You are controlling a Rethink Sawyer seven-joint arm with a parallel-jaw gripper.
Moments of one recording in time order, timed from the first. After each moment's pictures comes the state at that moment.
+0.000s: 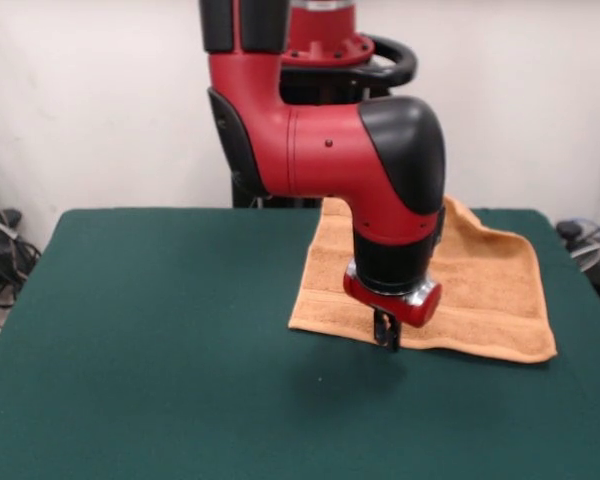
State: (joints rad) arm -0.26 -0.37 0.12 1.63 -0.09 0.42 2.27
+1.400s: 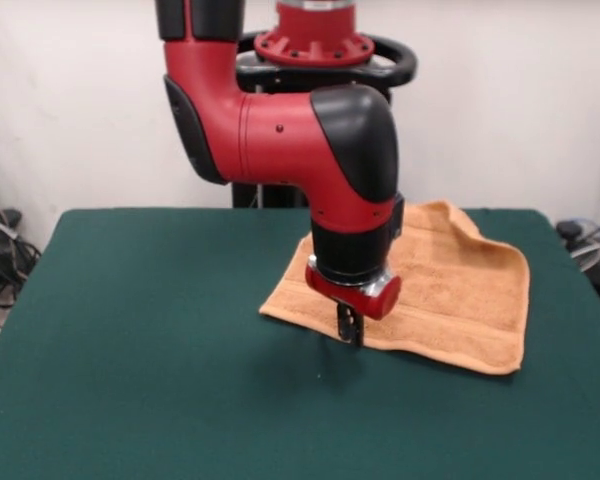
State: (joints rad) arm -0.35 -0.40 0.13 1.69 -0.15 0.36 2.27
